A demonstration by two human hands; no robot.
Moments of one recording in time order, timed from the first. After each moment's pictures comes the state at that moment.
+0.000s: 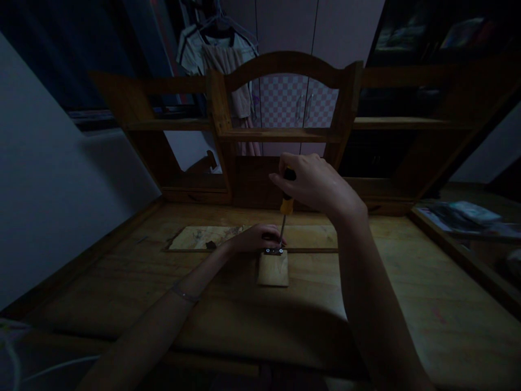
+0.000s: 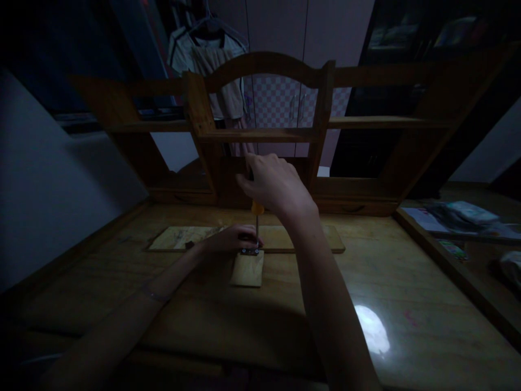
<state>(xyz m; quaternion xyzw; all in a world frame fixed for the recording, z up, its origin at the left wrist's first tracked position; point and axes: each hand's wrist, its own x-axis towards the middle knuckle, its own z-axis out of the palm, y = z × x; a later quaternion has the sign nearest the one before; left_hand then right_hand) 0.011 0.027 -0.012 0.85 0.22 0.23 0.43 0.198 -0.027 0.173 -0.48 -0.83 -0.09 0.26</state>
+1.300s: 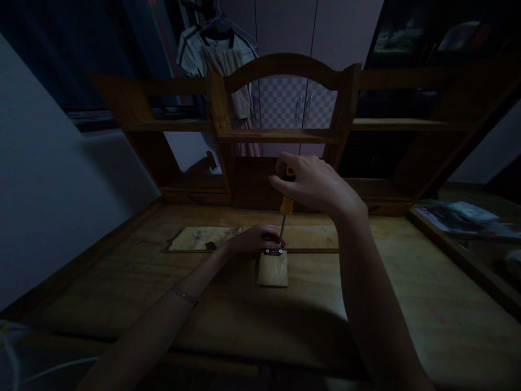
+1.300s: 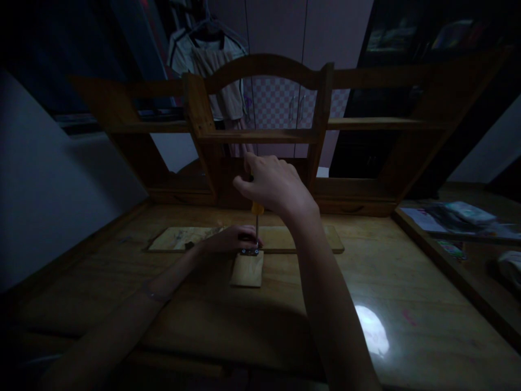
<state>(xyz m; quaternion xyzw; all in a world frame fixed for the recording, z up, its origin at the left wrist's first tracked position) 0.011 0.027 -0.010 0.85 0.23 0.22 0.41 0.199 -0.031 0.176 -0.48 -0.83 -0.10 0.26</state>
